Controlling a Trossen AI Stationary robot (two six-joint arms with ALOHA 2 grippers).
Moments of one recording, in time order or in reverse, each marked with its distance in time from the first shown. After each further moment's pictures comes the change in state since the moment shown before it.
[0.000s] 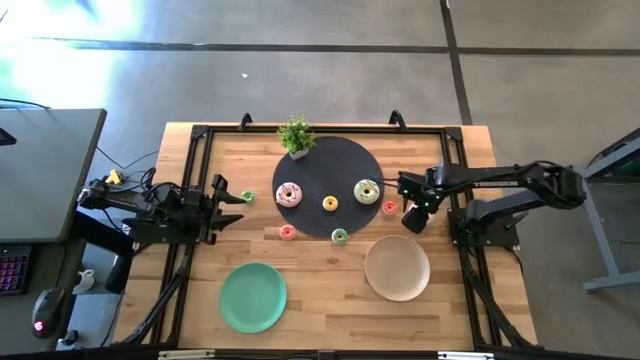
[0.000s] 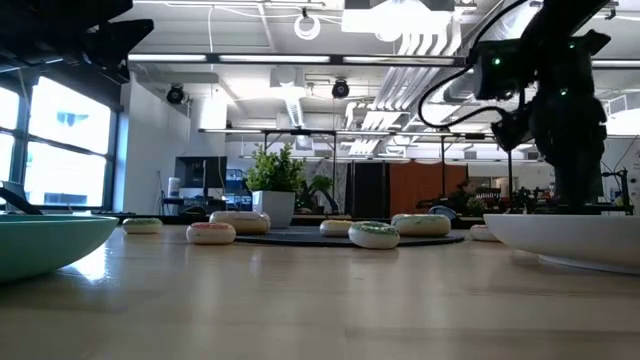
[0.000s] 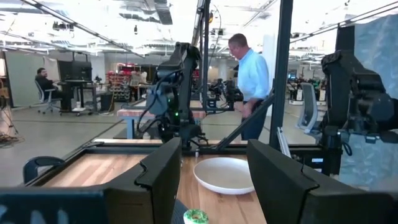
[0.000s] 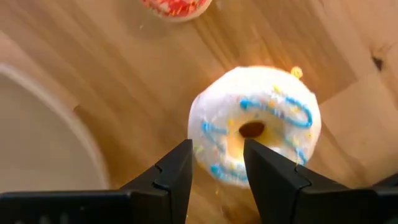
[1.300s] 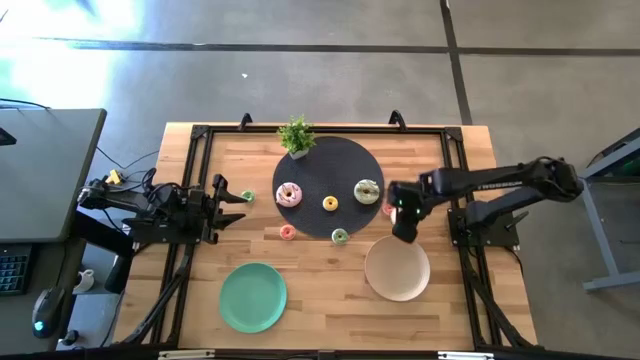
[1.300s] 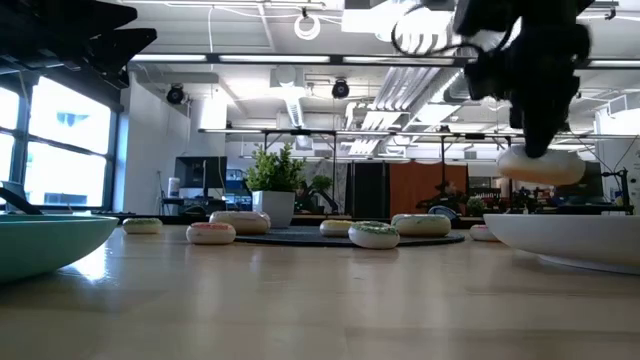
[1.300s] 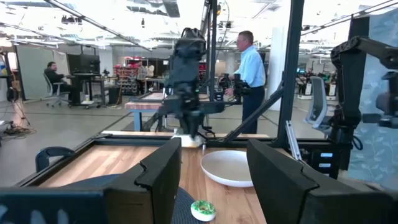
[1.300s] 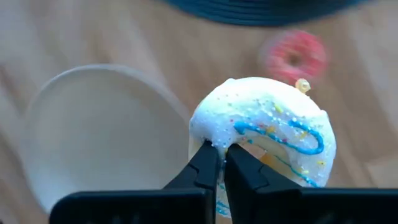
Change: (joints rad) left arm 0.000 0.000 -0.001 -0.030 -0.035 -0.001; right arm 0.247 0.026 0.217 0.023 -0.023 0.047
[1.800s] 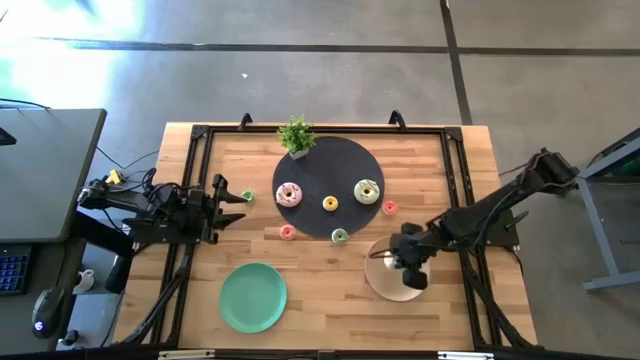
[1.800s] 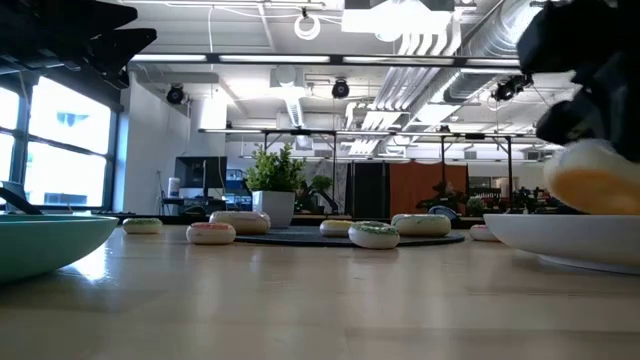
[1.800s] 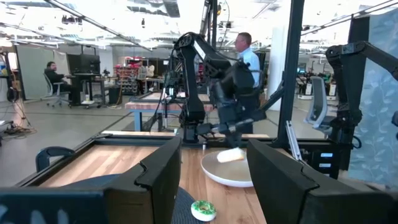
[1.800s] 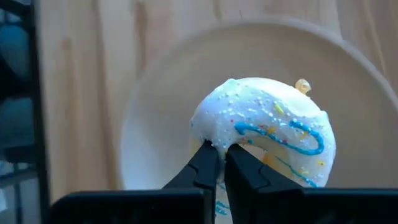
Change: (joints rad) left arm 0.000 0.000 0.000 0.000 -0.001 0.000; right arm 0.470 0.001 -0.209 0.470 0.058 0.158
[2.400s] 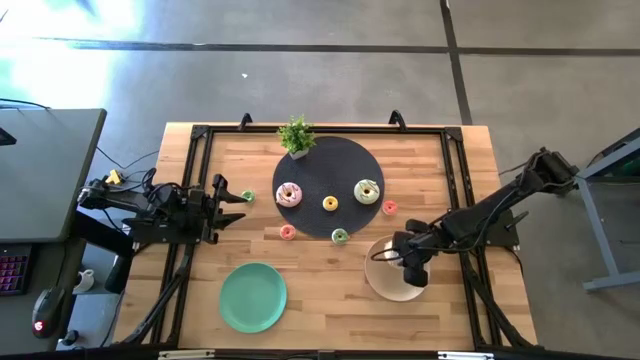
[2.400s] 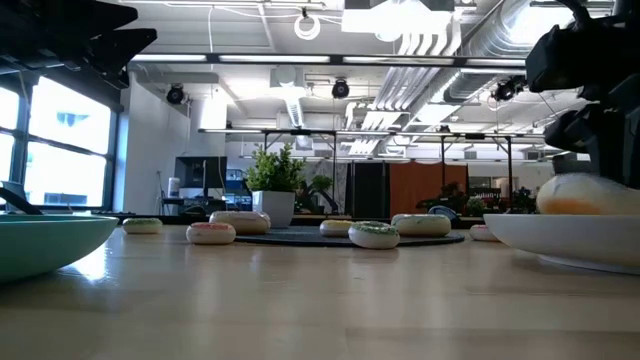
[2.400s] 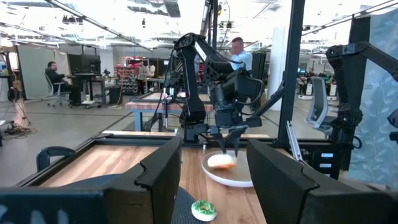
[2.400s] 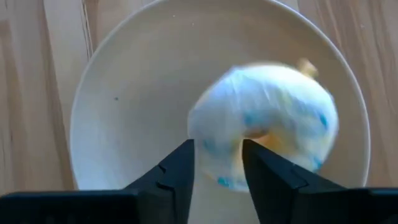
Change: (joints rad) left arm 0.000 0.000 0.000 0.000 -0.002 -0.001; right arm 0.024 0.000 -0.019 -0.054 0.075 0.037
